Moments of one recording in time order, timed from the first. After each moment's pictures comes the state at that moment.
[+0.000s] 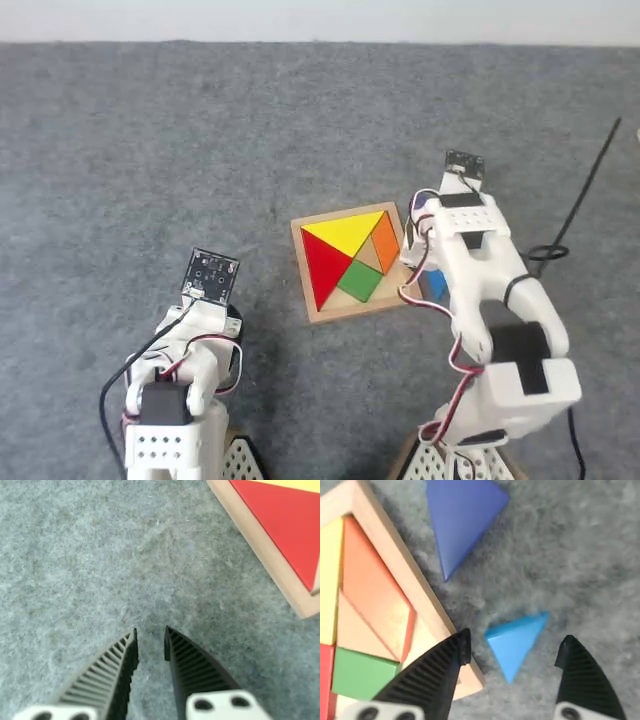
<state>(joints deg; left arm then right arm) -5.8 -102.9 97.1 72.2 -8.0 -9.6 7.1 27.4 59.3 -21.1</state>
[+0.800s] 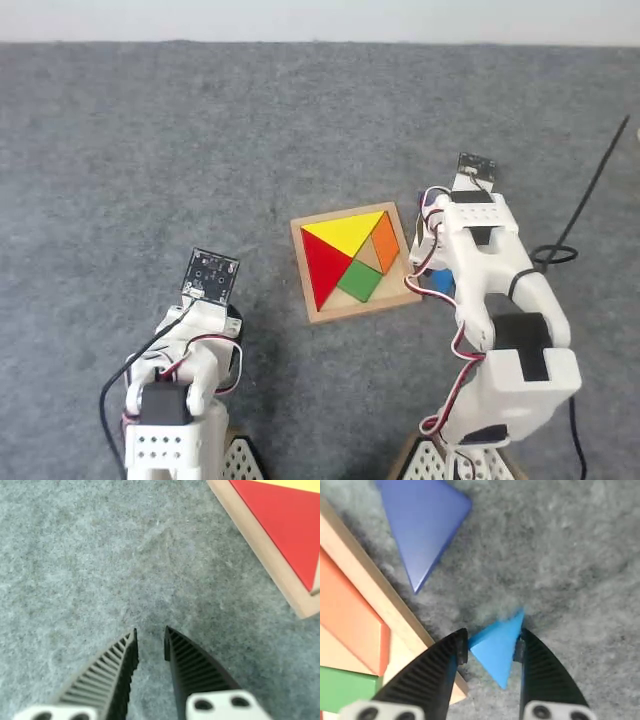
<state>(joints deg) -5.8 -102.9 97.1 72.2 -8.0 -6.8 9.8 26.0 60.0 -21.3</state>
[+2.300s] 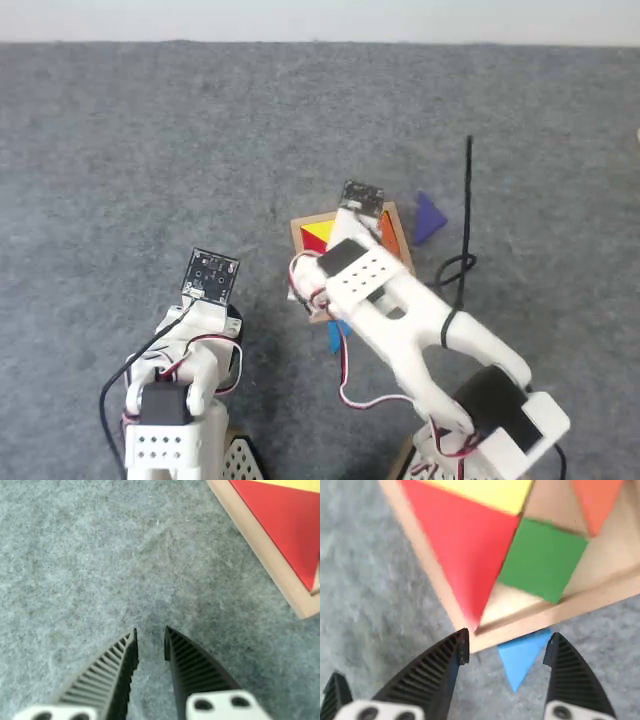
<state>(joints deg) -5.8 -102.9 97.1 72.2 -8.0 -42.4 -4.6 32.6 59.3 -55.4</state>
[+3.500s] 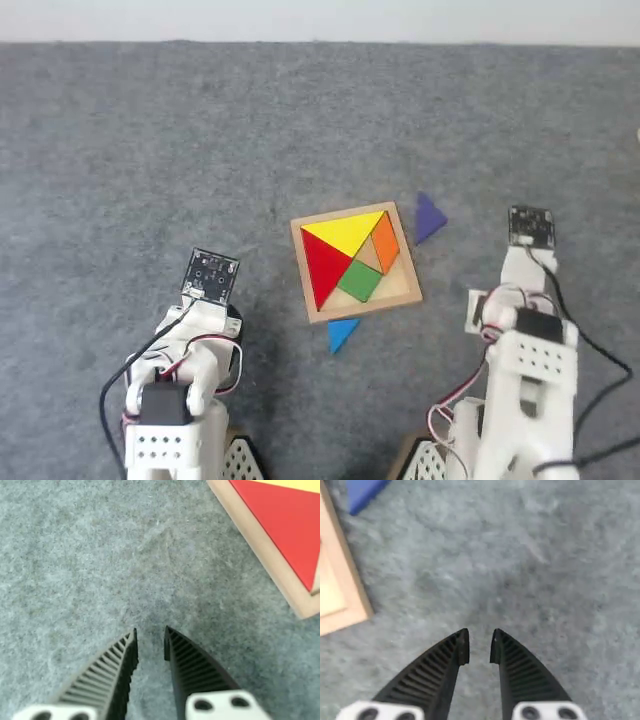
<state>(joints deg) -5.6 -102.9 97.1 72.2 -8.0 12.7 -50.5 72.6 52.7 8.8</state>
